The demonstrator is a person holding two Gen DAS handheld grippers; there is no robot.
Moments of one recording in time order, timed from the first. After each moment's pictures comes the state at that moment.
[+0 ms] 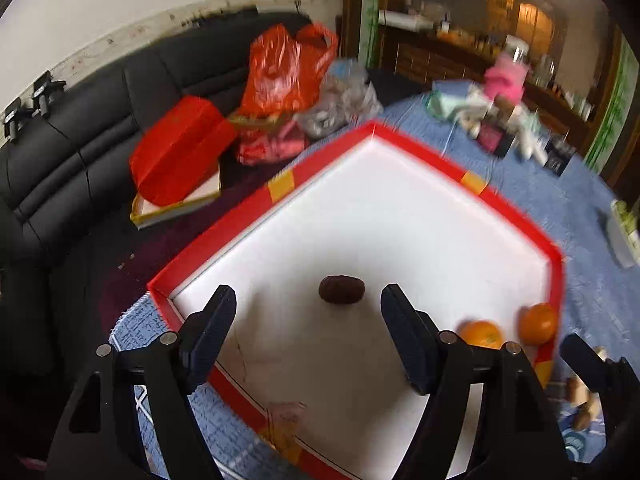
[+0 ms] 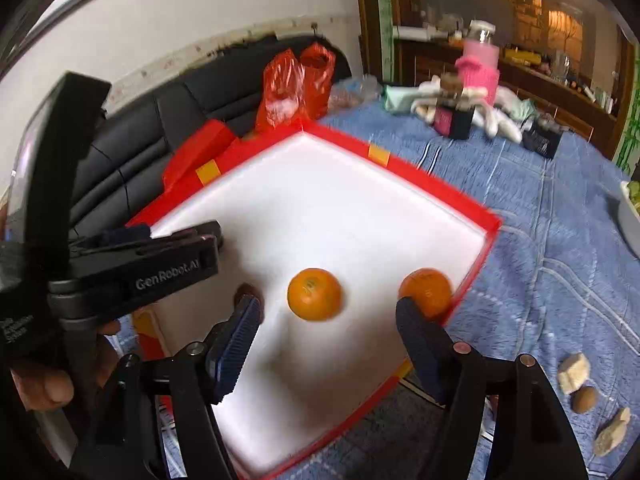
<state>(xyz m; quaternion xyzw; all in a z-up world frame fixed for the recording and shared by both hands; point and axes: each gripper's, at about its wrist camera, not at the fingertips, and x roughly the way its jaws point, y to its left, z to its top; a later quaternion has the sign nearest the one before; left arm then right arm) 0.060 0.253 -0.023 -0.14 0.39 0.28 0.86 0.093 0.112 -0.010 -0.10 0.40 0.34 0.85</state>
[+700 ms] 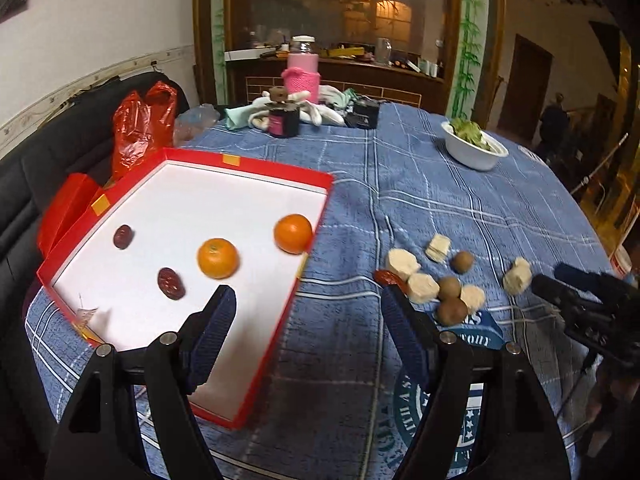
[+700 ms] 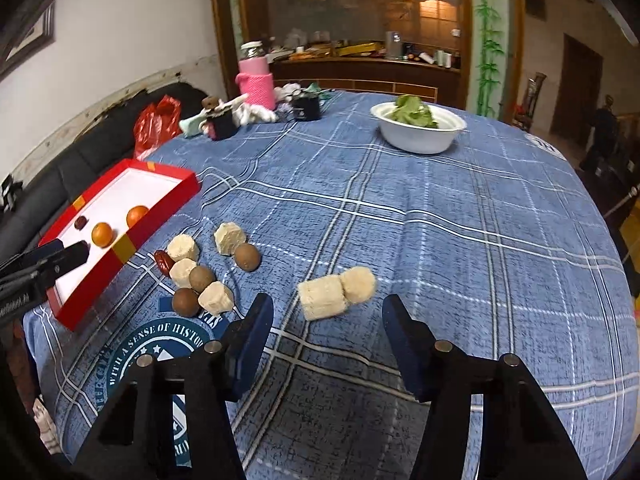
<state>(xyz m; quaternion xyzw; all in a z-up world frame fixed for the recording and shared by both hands) 0.034 0.084 -0.017 -0.04 0.36 0.07 0.93 0.079 -0.155 -0.014 -0.04 0.39 0.16 0.91</state>
